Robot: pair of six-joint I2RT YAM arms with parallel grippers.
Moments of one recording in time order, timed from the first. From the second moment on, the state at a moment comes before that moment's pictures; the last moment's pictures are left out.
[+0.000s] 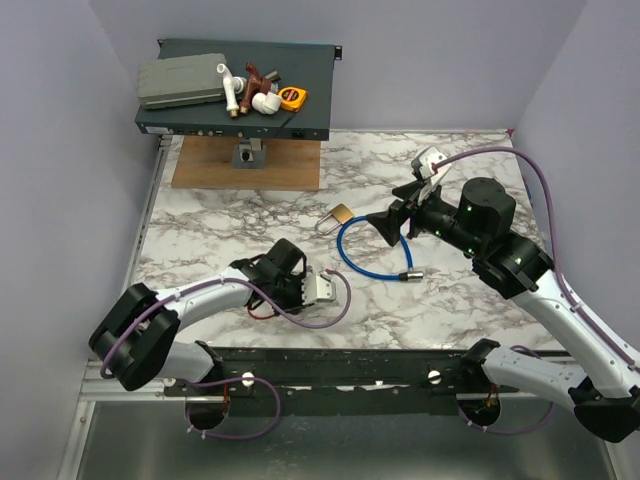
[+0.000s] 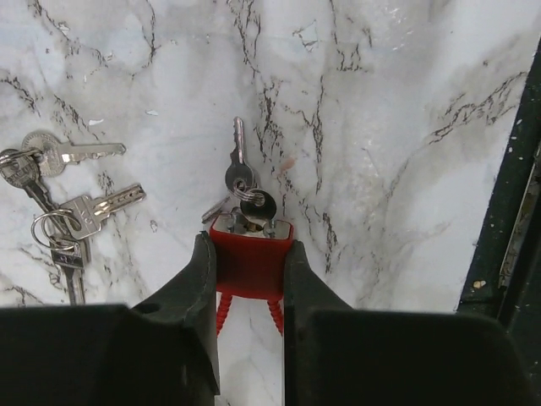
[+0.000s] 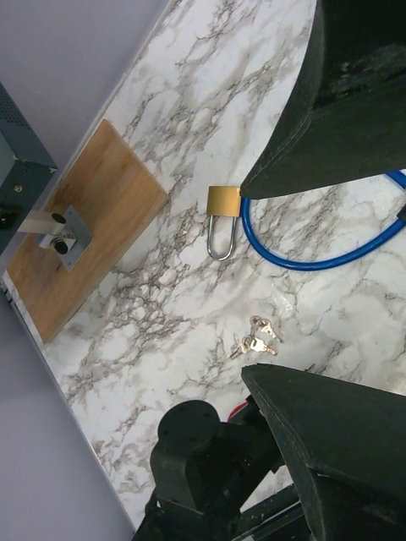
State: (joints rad) left arm -0.72 1.35 0.64 -0.41 0.37 0.71; right arm 0.67 0.98 1.15 -0.32 -0.15 -0.04
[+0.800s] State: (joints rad) left arm -0.76 1.10 1.10 -0.39 0.27 0.98; right arm 0.63 1.19 1.32 -0.23 -0.24 0.14
